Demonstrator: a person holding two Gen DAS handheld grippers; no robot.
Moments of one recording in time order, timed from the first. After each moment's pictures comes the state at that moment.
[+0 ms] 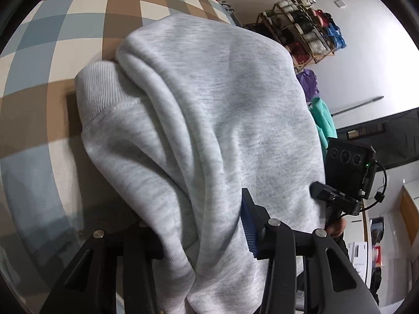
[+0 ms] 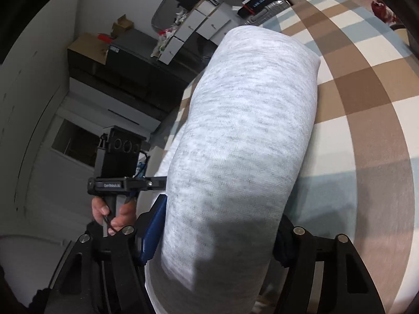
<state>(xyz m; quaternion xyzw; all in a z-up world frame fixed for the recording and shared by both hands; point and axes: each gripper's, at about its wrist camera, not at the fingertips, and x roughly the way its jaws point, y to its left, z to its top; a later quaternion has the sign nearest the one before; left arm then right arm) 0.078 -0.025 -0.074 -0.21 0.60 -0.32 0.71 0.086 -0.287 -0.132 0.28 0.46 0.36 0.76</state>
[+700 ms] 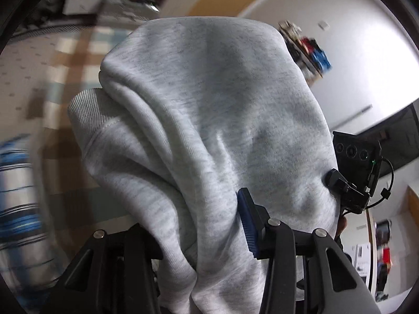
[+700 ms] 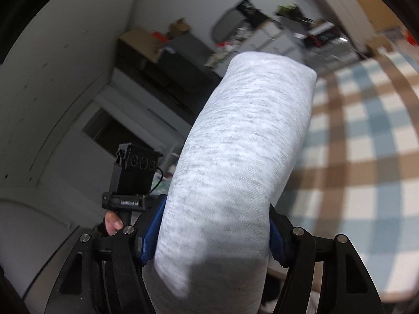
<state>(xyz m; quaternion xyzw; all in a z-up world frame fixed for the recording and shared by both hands) -0.006 0.122 0.072 -0.20 0.52 -0.25 0.79 0.071 -0.124 0.025 0.24 0.36 0.47 0.77</state>
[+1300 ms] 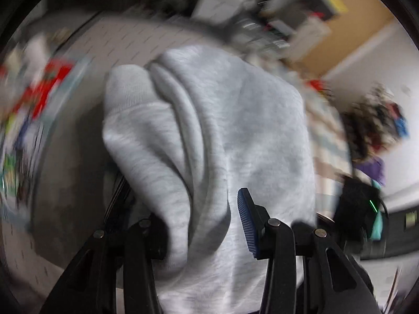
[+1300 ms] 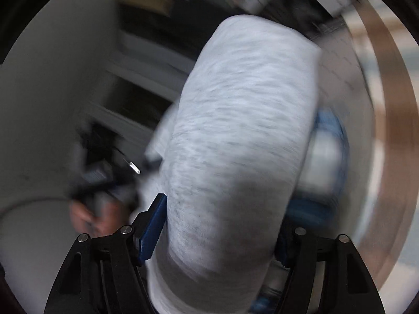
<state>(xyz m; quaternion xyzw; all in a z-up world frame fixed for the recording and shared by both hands) -0.054 0.406 -0.032 -0.25 0.54 0.03 0.80 0.075 0.202 -0.134 0.16 0.46 0.50 0.72</state>
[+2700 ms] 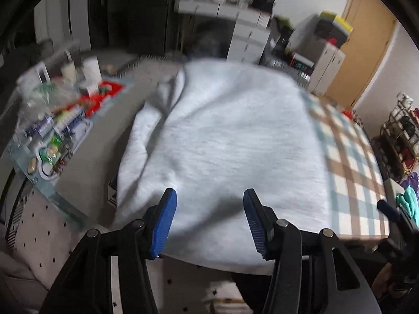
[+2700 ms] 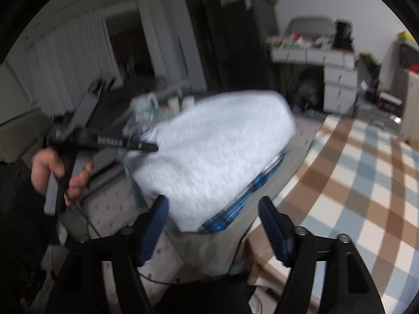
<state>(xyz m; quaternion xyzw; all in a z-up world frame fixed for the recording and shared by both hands) -0.135 0.298 -0.027 -0.18 0.40 0.15 0.89 -0.061 0.095 -0.034 -0.05 0.27 0.47 0.84</state>
